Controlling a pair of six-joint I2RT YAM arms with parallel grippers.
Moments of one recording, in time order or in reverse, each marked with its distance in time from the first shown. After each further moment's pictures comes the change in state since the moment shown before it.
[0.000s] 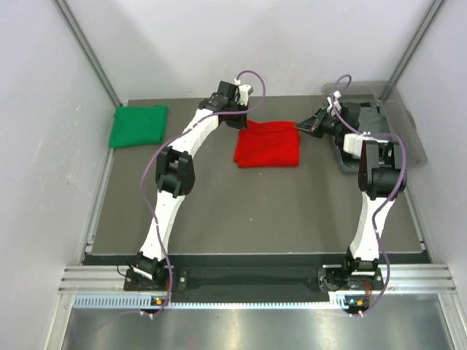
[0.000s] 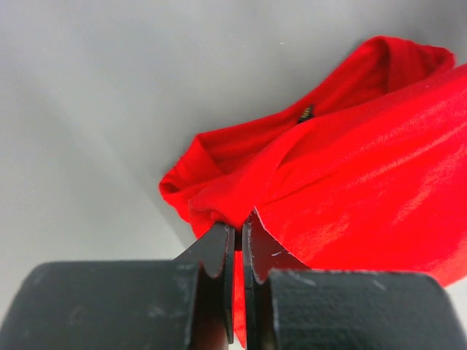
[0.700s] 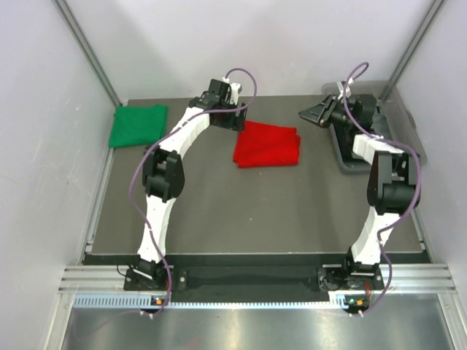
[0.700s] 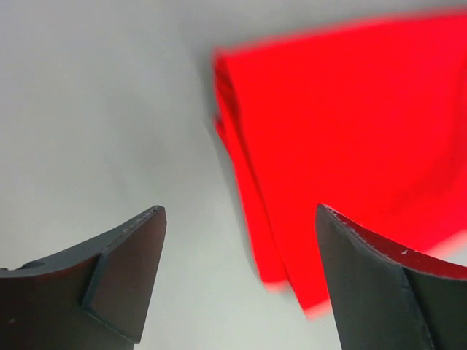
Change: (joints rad) left arm 0.015 -0.167 -0.191 0.007 -0.166 -0.010; right arm -0.024 -0.175 -0.082 0.181 -0.110 0.114
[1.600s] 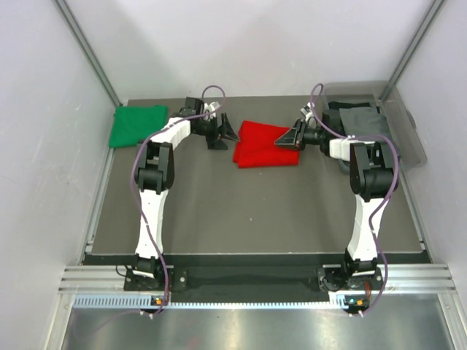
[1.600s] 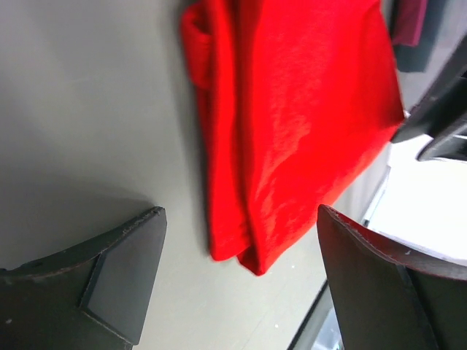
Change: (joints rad) left arm 0.195 0.079 -0.245 0.152 0.705 -0.344; right arm 0.156 0.185 0.023 -0.214 -0.098 -0.114
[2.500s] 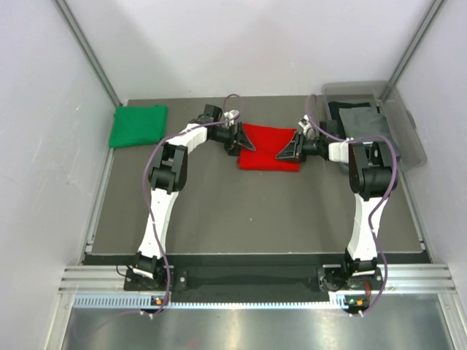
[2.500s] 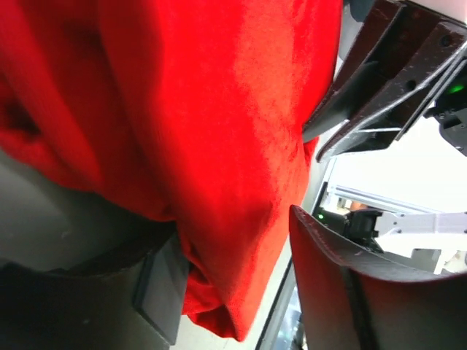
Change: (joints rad) left arm -0.107 0.120 0.062 0.072 0.184 -0.089; right arm 0.000 0.015 -0.047 -0.207 0.027 -0.217
